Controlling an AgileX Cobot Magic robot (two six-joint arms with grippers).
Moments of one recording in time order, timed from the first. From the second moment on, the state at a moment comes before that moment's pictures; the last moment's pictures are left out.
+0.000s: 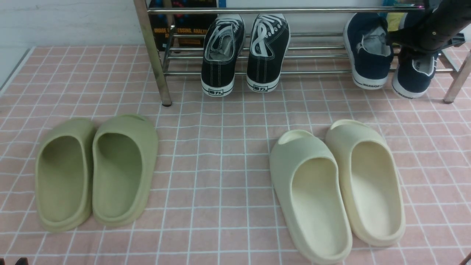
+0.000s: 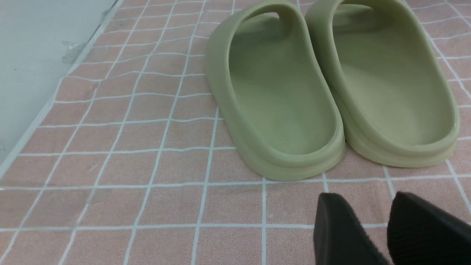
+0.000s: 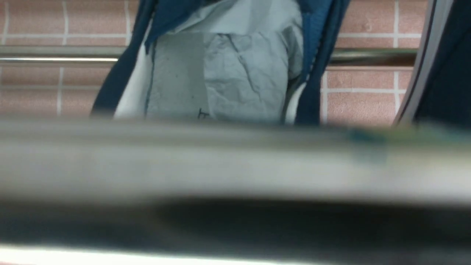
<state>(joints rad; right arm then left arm) -0.06 2.41 -2.44 0.16 1.07 -0.05 0.05 -0.01 0.02 0.06 0.36 0.07</state>
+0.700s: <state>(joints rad) -0.06 2.27 -2.51 0.14 1.25 -0.14 0.05 -0.01 0.02 0.06 0.36 0.07</state>
